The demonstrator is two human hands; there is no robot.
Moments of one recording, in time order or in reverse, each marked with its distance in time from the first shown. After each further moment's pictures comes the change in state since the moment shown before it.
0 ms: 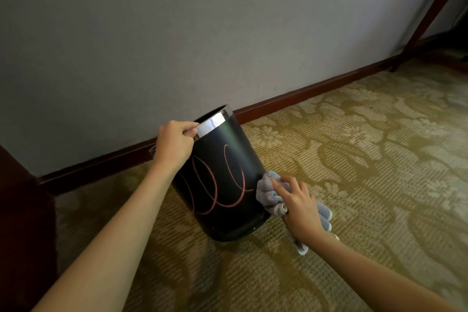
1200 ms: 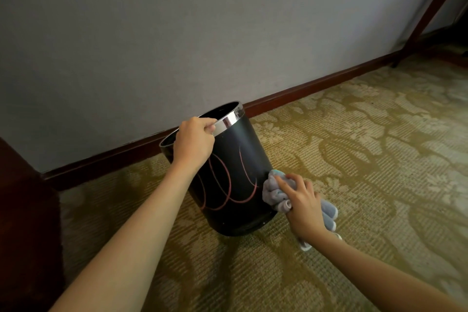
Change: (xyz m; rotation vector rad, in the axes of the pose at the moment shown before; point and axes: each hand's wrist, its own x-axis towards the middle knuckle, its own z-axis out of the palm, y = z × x) left_hand -0.016 0.020 0.016 0.053 -0.029 0.076; right_hand -0.009 -0.002 0.003 0.036 0.048 0.038
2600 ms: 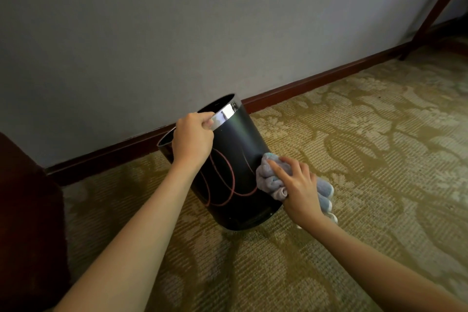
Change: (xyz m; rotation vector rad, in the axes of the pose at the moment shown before) left_hand -0.003 -0.004 -0.002 -0.026 0.079 -0.001; right_hand 0.020 -0.021 -0.012 0.128 0.180 -0.166
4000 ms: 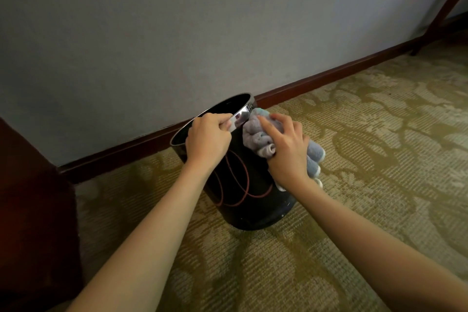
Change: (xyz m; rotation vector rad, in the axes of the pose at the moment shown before) left_hand -0.006 0.007 0.003 0.115 -0.047 0.043; right_hand 0.069 -0.051 -0.018 0.089 0.247 0.009
